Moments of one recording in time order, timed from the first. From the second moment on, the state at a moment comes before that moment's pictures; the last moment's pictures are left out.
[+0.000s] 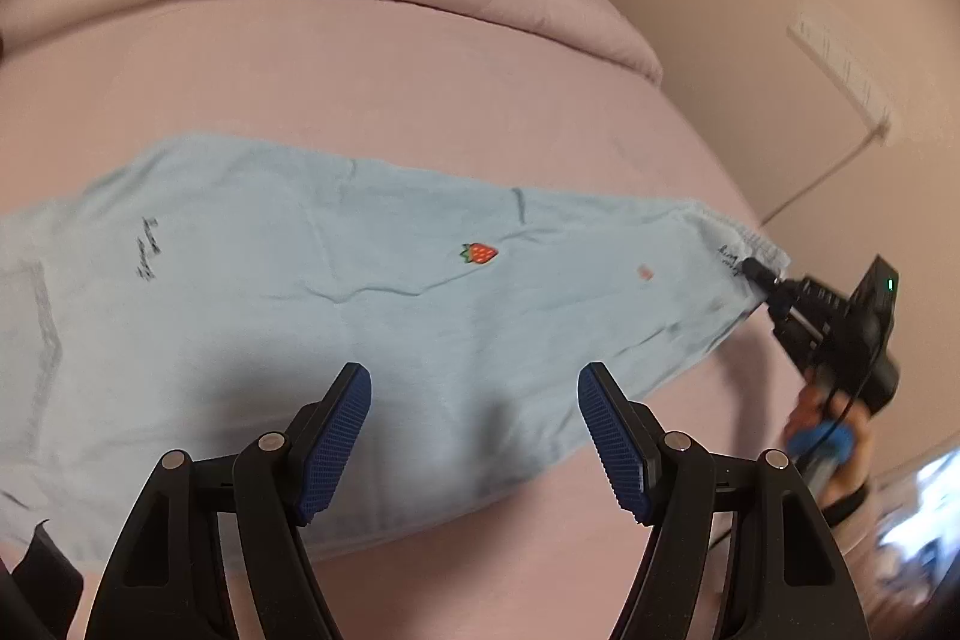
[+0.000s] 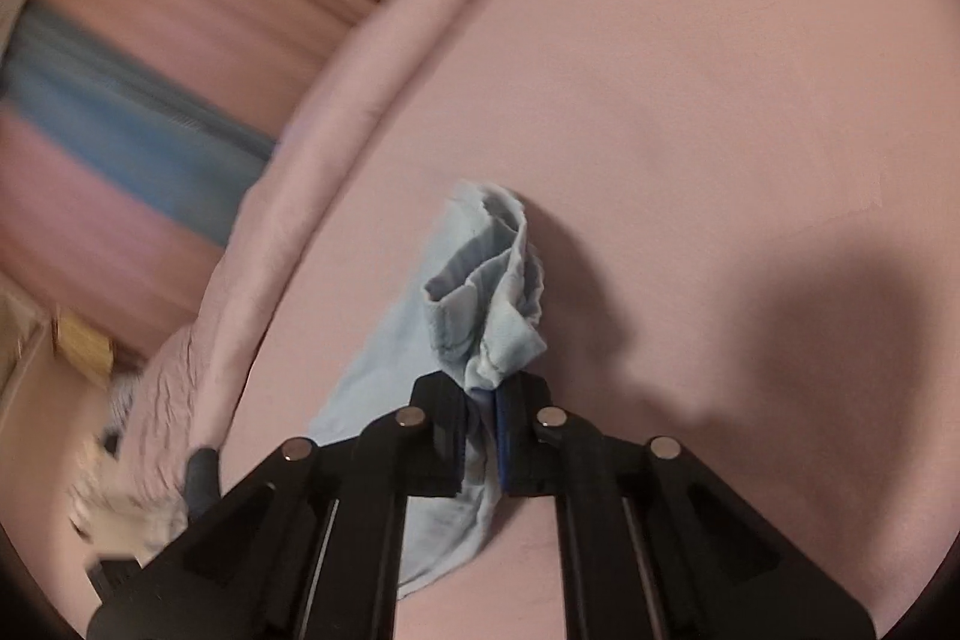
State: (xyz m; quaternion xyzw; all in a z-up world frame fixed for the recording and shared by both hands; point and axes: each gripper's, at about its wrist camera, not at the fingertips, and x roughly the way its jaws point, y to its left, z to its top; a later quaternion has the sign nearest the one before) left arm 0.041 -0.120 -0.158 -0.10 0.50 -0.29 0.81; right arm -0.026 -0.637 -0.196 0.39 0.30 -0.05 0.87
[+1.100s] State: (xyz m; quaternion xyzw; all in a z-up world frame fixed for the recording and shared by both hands) left arm 0.082 -0.014 -0.205 -0.40 0.45 -0.28 0.75; right arm 0.020 -0.267 -0.192 -0.07 0.33 0.28 0.90
